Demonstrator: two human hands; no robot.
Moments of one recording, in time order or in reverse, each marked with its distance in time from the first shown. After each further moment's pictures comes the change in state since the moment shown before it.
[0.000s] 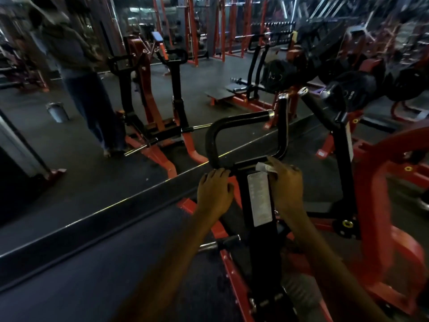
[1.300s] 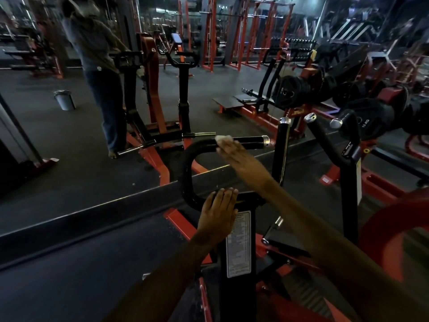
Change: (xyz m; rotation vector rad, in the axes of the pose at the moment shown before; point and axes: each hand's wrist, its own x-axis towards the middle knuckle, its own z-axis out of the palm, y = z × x) left_hand 0.083 0.006 0.146 0.230 0.282 0.178; right_hand 0.153 0.079 0.120 -0.146 -0.376 -0.836
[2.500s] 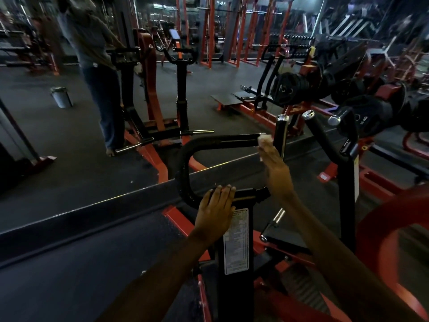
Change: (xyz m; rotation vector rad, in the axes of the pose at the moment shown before) left_hand -0.001 -0.001 -0.001 0.049 -0.029 0.017; right_hand -0.063 0.022 0.004 0.361 0.263 0.499
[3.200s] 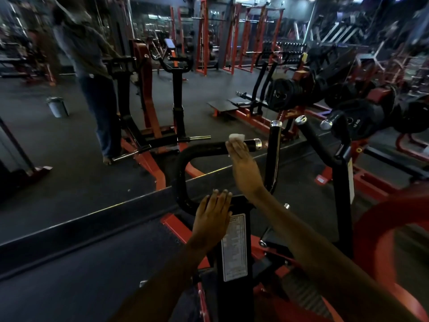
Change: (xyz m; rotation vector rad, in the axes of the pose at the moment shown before) left_hand 0.005 0.002 -0.005 -0.046 -0.077 -0.050; right_hand 0.033 -0.063 0.020 -0.033 -0.159 0.048
